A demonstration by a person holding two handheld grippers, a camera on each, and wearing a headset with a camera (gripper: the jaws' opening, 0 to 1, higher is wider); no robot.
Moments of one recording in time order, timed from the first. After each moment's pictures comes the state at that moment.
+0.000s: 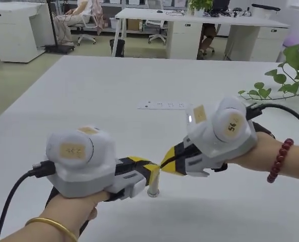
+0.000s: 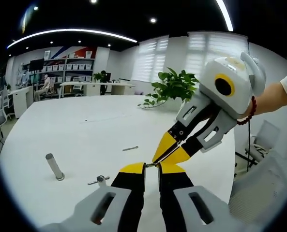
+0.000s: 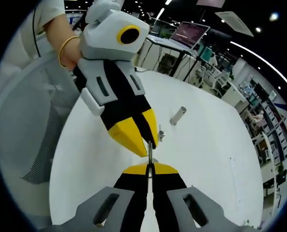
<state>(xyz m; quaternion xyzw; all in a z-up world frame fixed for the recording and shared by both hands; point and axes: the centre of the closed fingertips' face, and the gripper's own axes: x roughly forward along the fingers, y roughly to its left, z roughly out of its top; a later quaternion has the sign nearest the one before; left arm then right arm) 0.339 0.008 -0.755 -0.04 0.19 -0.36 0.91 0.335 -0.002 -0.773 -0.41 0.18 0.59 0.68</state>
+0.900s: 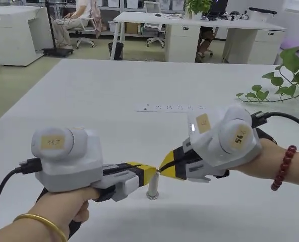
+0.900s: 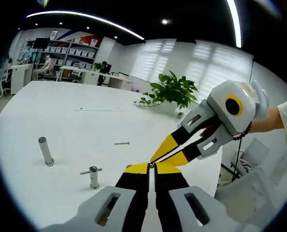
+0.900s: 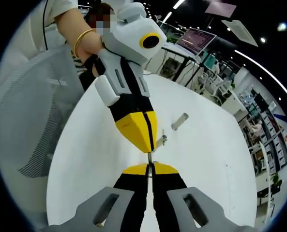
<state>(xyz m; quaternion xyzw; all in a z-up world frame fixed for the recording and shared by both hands) 0.329 0.007 -0.752 -0.12 0.22 -0.38 0.89 0.326 -0.001 -0.768 -0.42 0.15 0.59 0.67</state>
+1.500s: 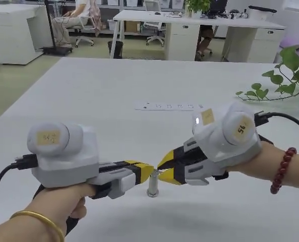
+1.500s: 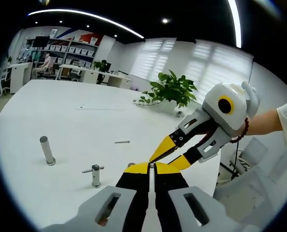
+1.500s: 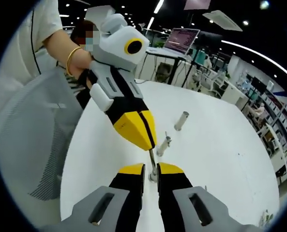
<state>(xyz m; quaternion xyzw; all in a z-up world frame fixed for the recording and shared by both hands) 0.328 0.013 -0.753 -0.11 0.23 -0.39 0.89 0.321 0.000 -0.772 -0.30 0.19 0.60 0.71</state>
